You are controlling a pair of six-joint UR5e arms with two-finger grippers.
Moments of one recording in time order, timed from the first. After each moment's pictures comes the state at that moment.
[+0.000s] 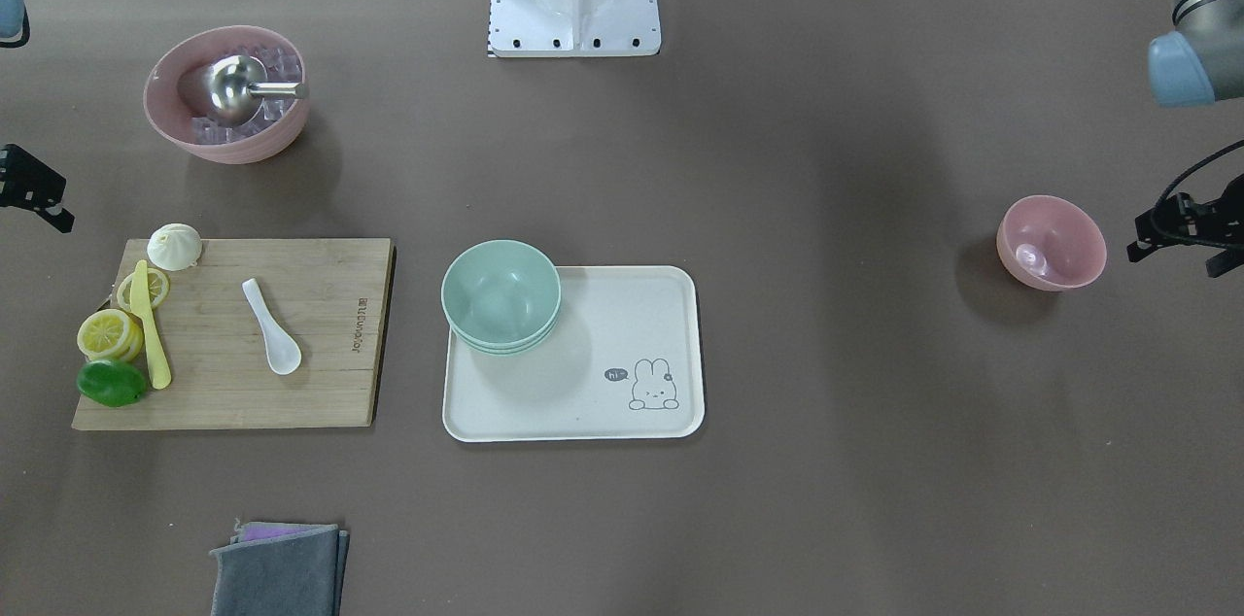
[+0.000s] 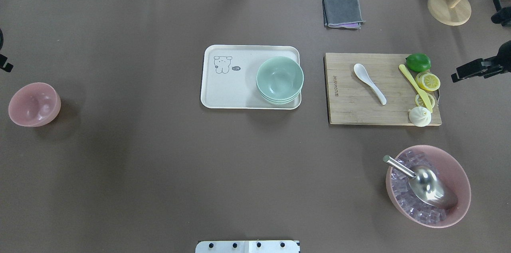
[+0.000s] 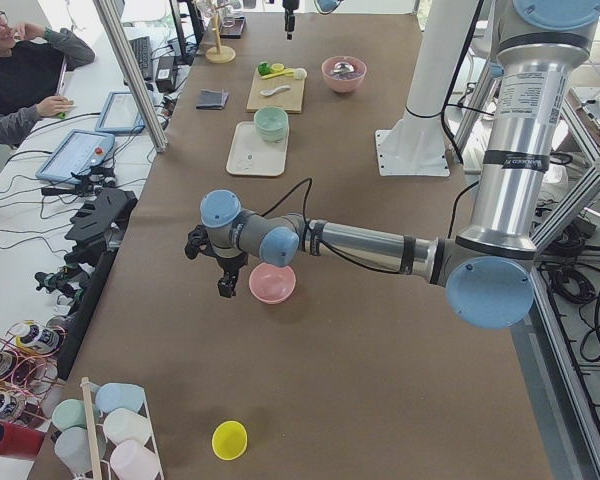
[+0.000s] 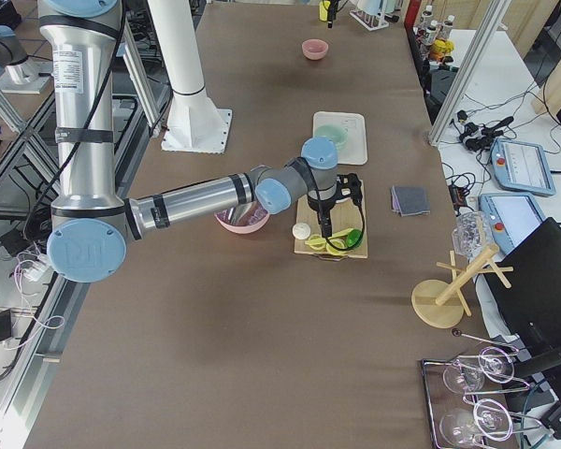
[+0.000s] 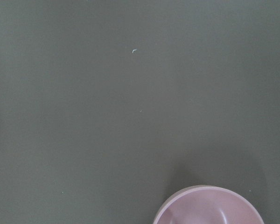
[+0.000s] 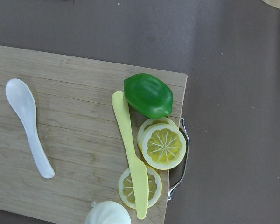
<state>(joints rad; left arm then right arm) -1.27 -1.69 -1.52 -1.87 -2.31 -0.22 1.16 -1.58 1.85 -1.26 2.26 0.53</state>
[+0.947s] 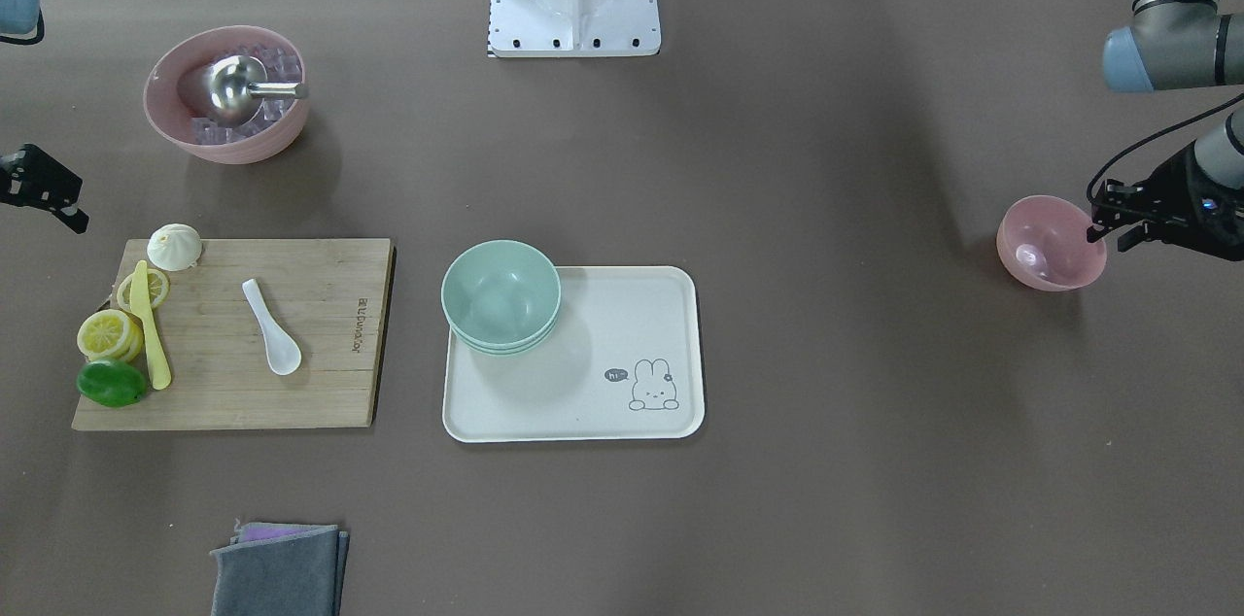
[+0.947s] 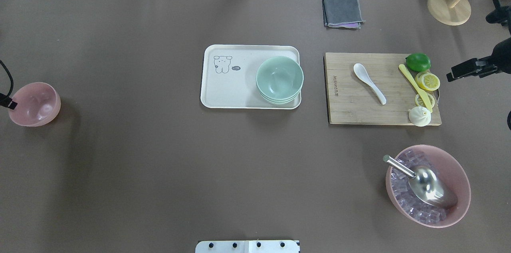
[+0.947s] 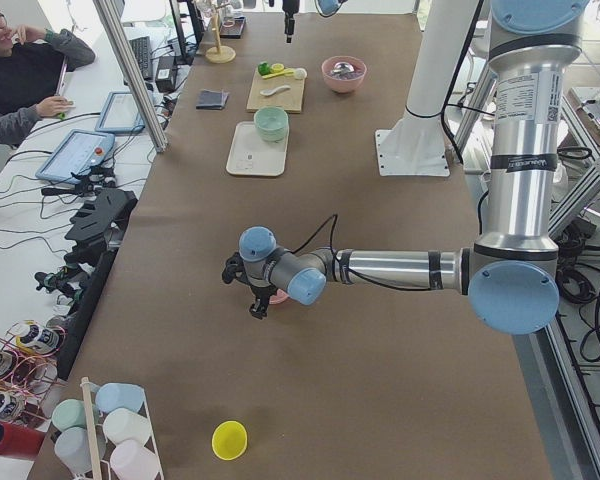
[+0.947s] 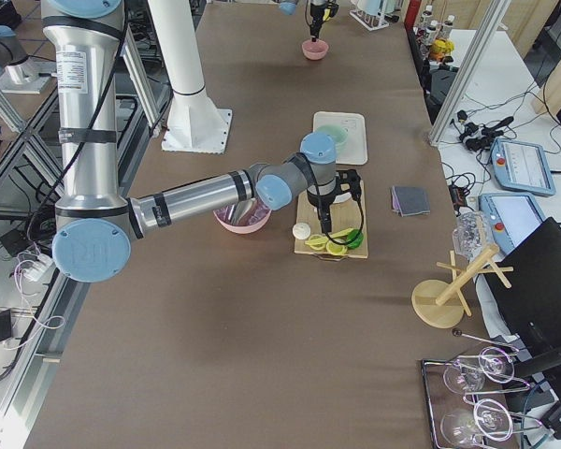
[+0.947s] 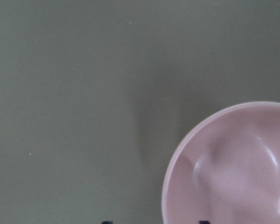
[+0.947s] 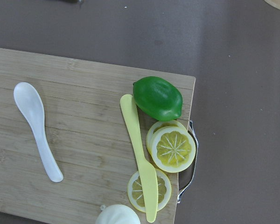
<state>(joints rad) -1.15 -1.56 -1.50 -2.10 -2.30 -0.26 1.15 -1.58 1.87 -1.26 2.25 0.55</state>
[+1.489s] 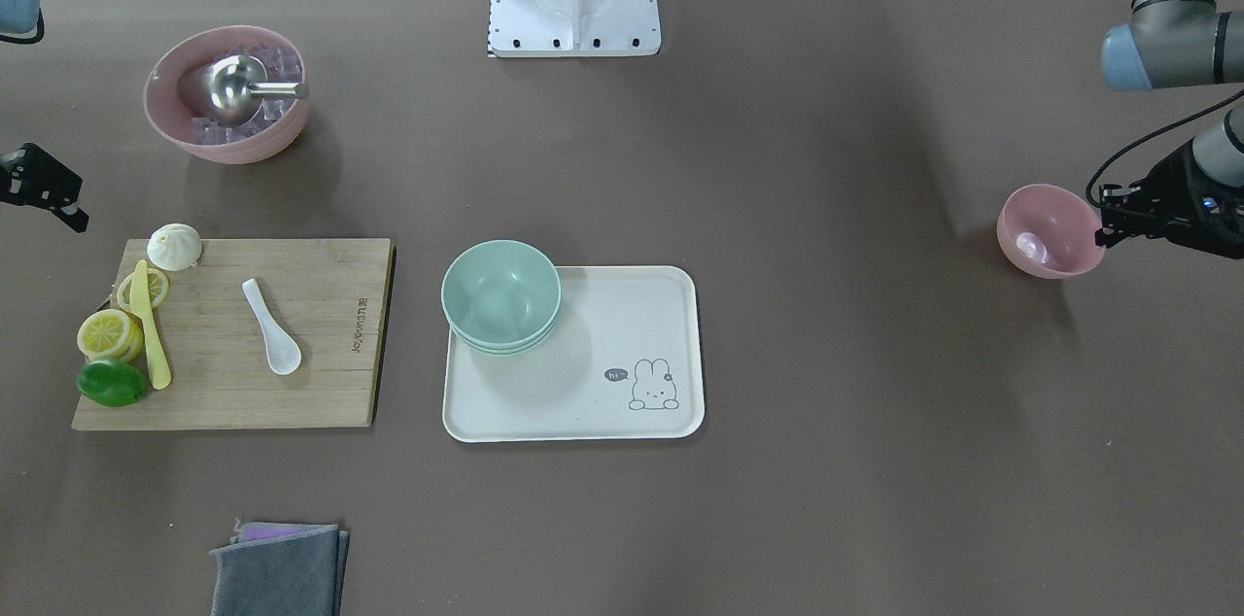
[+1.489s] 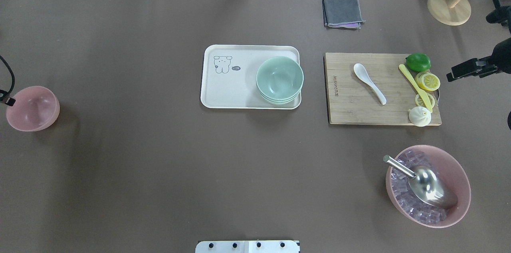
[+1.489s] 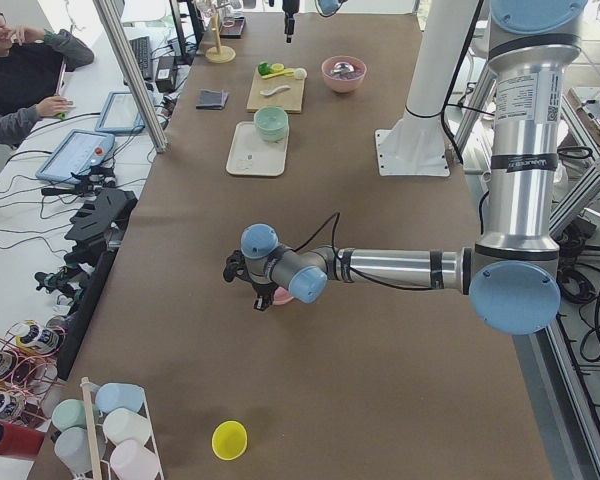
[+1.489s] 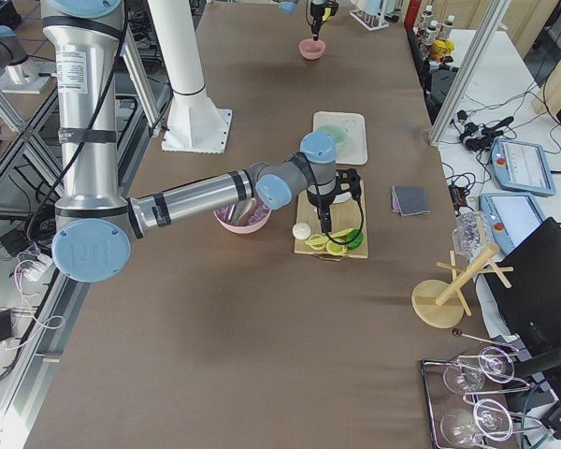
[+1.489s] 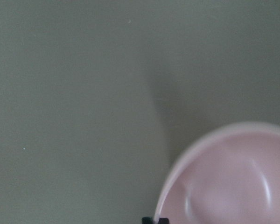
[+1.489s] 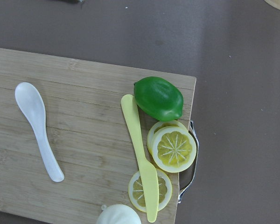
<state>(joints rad) -1.15 -1.55 -1.53 -2.10 -2.30 -0.36 1.15 -1.58 1.87 -1.26 2.25 0.55</state>
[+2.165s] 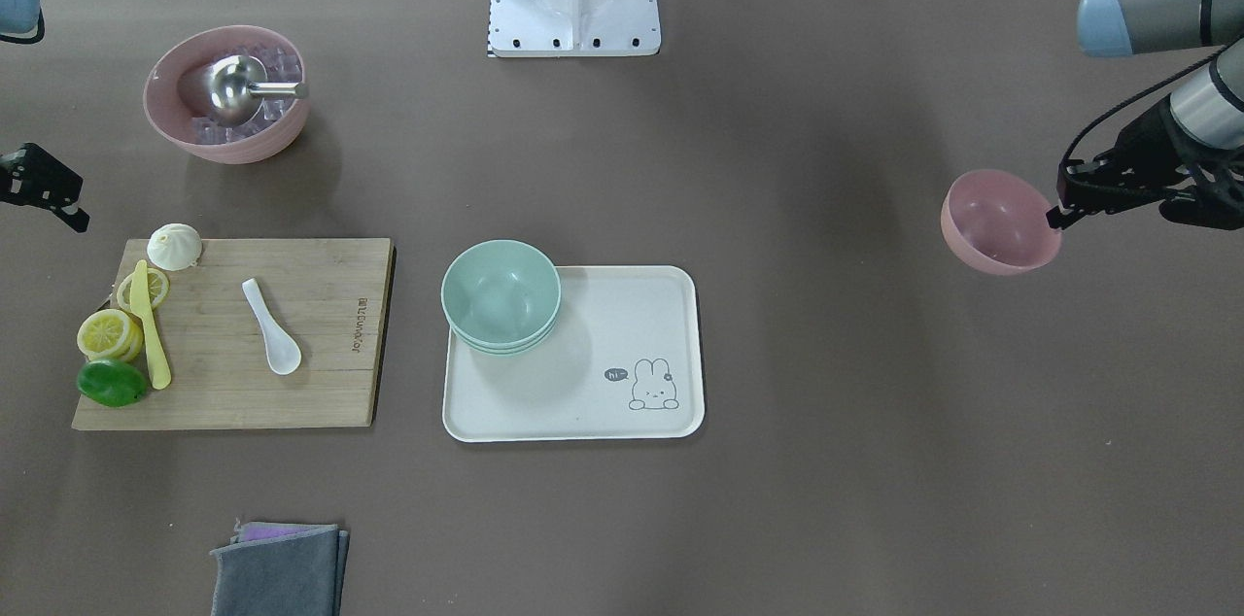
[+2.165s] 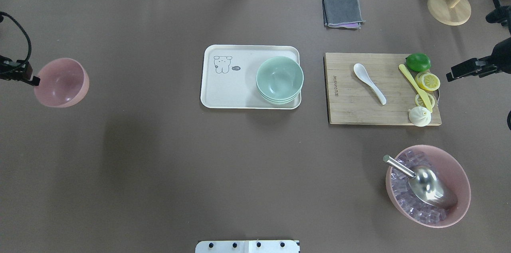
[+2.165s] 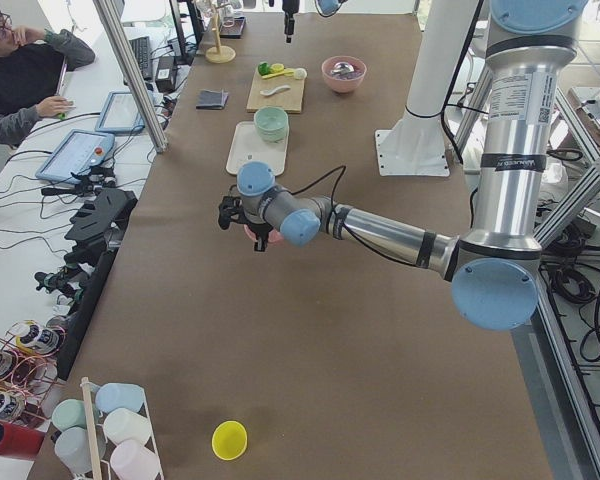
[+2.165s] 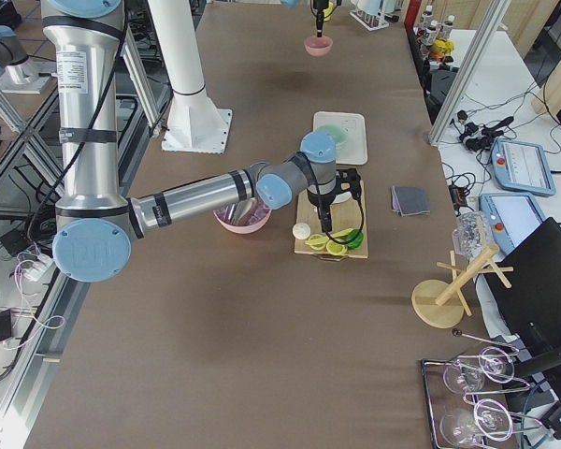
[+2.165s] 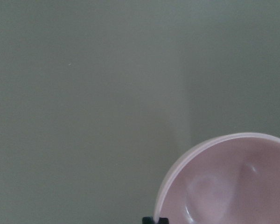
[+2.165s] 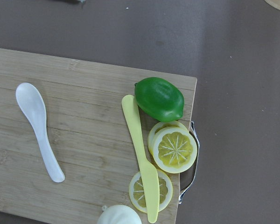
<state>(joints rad) -1.14 -1.67 -1.79 -1.88 -2.38 -0.72 1.15 -1.58 1.87 -1.26 2.25 0.55</state>
